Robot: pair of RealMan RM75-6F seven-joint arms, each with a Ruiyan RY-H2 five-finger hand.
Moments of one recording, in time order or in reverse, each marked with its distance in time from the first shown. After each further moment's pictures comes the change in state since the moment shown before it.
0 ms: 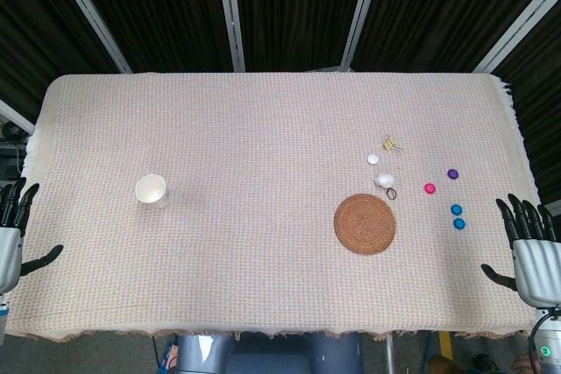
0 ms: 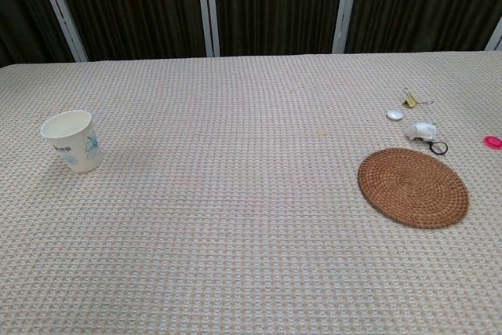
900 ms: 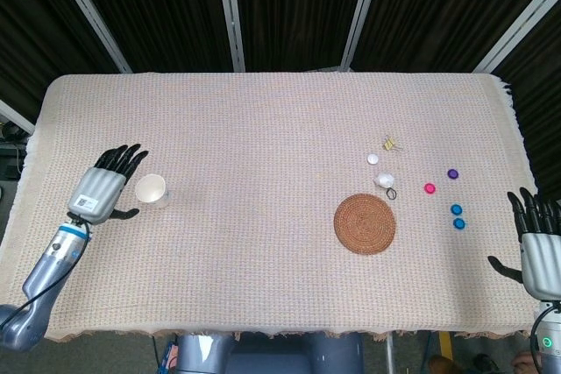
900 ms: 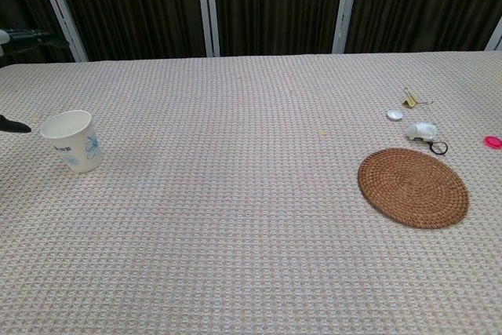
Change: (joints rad) left arm -0.399 -0.101 -0.130 0.158 -0.115 -0.587 0.045; right arm 0.013 -0.040 0.034 0.064 0.061 -0.002 0.000
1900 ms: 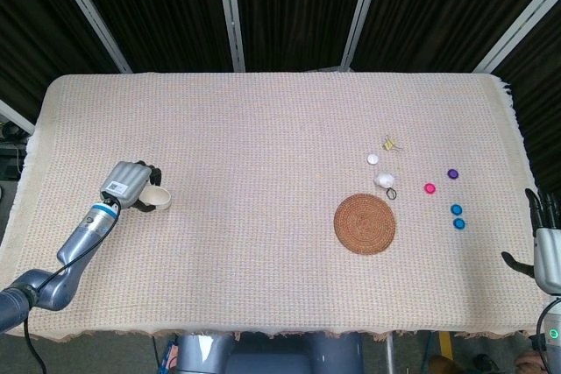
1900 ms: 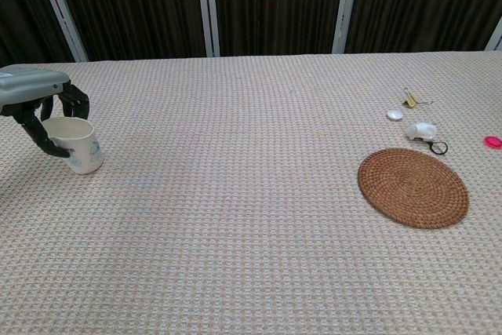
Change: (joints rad) left arm -0.152 -0.148 0.022 0.257 -0.078 -0.231 -0.118; right arm 0.010 -0.009 0.031 0.038 0.094 -0.029 -0.013
